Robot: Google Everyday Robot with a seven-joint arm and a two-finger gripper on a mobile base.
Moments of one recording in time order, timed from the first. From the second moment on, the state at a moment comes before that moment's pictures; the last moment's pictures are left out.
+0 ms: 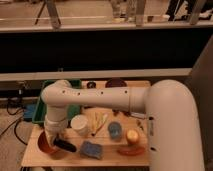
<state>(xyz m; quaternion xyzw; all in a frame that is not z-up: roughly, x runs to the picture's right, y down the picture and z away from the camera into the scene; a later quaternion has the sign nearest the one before) -0.243 0.241 0.650 -0.15 -0.53 -0.72 0.42</state>
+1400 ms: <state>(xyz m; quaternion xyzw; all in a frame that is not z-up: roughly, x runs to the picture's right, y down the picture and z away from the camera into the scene) -0.252 0.276 0.627 -0.18 -0.54 -0.73 0.39</state>
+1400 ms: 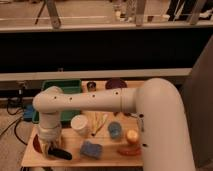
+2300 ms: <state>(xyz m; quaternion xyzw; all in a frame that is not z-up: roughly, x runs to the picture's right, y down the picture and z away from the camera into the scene) -0.274 0.249 0.661 -0.19 -0.50 -0.75 0.38</state>
